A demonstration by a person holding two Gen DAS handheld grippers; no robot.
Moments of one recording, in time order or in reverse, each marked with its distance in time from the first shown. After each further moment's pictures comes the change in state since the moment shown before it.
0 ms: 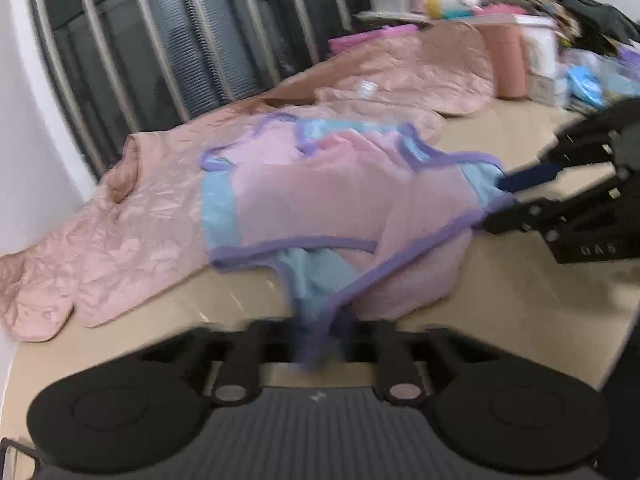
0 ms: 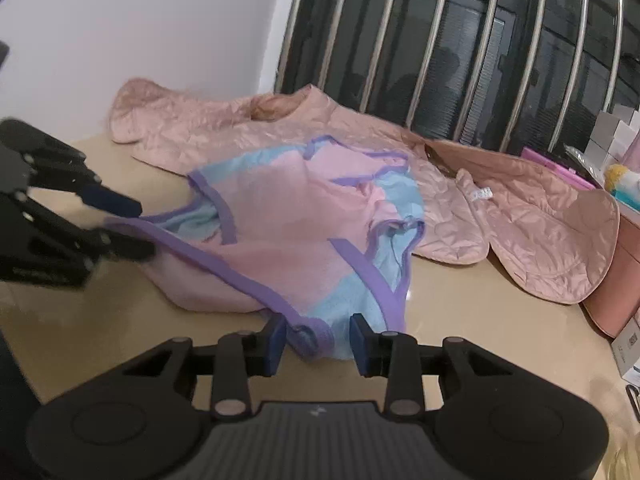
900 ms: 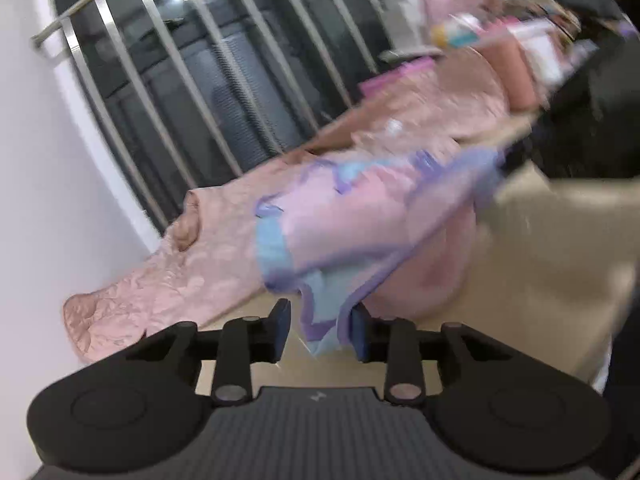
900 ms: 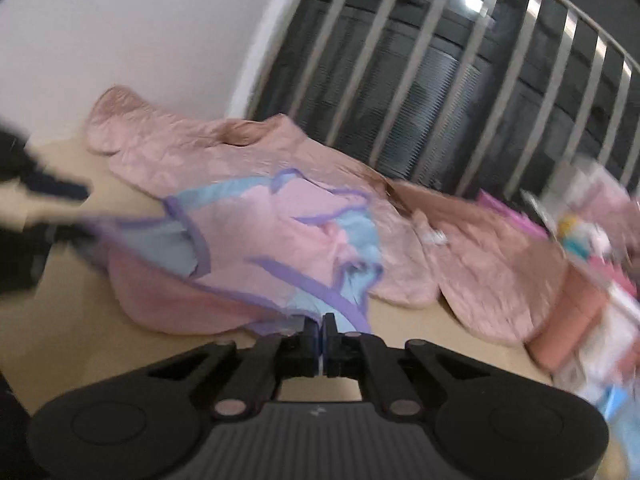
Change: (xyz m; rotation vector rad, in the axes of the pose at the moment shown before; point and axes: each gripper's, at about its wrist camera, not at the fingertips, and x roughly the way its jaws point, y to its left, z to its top) left arm -0.047 -0.039 -0.032 0.139 -0.125 0.171; right arm -0.026 0.010 0.006 -0.049 -0.077 -0.156
